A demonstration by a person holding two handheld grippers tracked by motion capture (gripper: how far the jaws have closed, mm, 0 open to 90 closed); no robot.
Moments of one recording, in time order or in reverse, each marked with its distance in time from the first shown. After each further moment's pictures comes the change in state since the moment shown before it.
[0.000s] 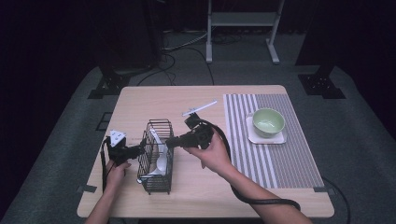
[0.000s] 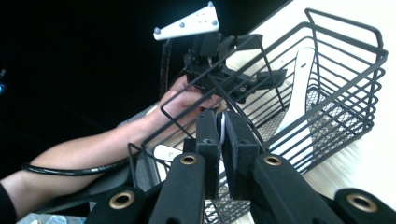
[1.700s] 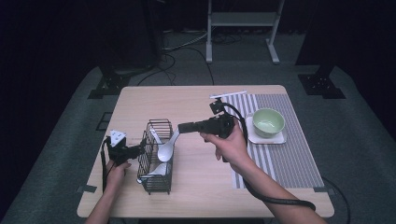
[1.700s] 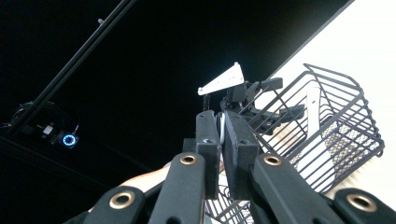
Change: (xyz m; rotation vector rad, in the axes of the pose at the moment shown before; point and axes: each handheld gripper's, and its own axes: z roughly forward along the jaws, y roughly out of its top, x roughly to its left) left arm 0.000 0.000 0.000 -0.001 0.001 0.005; right arm -0.003 0.007 -0.065 -0.178 0.152 0.142
